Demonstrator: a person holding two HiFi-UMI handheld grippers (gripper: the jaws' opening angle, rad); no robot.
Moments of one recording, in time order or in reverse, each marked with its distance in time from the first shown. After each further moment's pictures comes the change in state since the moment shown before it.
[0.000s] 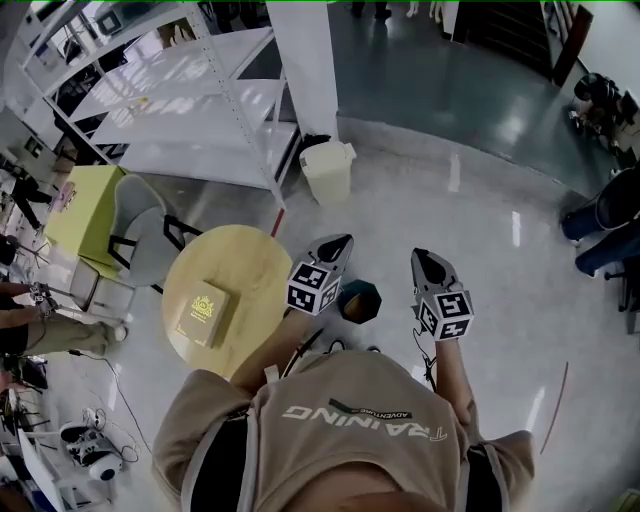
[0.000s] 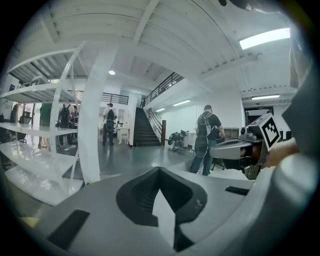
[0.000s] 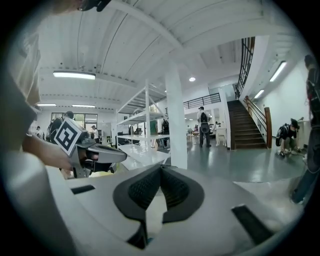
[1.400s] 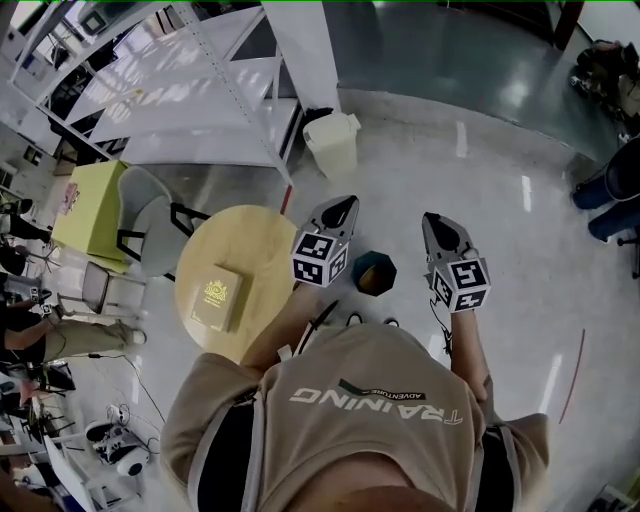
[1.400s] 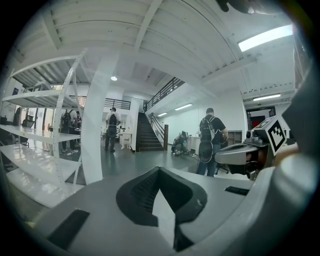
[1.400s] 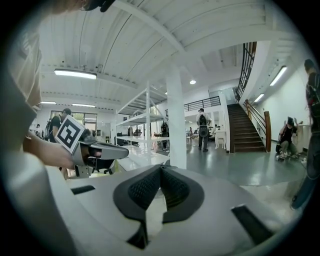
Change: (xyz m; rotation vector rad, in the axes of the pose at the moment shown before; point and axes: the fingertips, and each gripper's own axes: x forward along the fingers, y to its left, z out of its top) left arm -0.004 0.015 0.030 0.005 -0.061 0.033; right arm 0.004 0.007 0.019 -0.017 -0.024 -0.015
